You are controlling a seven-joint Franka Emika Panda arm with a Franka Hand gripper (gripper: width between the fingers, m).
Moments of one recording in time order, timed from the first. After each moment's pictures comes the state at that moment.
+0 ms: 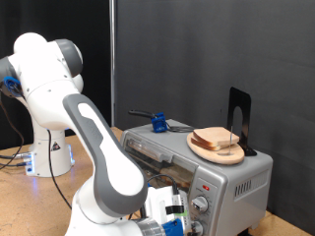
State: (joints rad) arm -0.47 0.99 0.38 -1.45 1.05 1.82 -0.53
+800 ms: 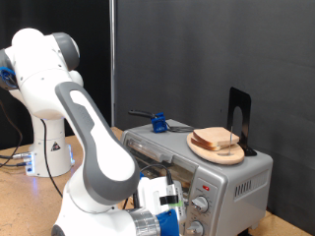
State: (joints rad) arm -0.50 0.93 0.38 -1.48 1.06 1.79 -0.52
